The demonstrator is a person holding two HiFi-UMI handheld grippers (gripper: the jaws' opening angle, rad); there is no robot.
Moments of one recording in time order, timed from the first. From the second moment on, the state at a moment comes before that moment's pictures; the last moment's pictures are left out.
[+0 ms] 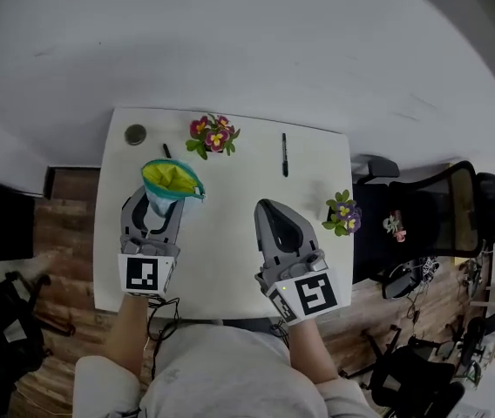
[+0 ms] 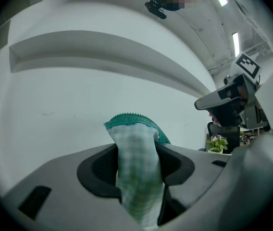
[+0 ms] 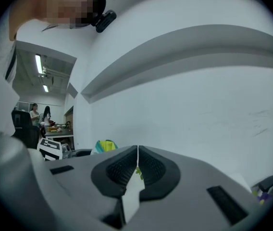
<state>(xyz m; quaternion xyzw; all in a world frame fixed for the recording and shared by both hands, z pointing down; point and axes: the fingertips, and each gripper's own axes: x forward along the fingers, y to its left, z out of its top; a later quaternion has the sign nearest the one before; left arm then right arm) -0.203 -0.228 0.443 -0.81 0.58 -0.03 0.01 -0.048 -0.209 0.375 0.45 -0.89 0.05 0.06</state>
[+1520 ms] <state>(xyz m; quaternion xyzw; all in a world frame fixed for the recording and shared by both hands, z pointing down) -0.337 -0.122 0.439 -0.71 0.71 0.02 -0.01 -0.228 -0.293 0.575 0.25 -0.85 0.31 0.34</state>
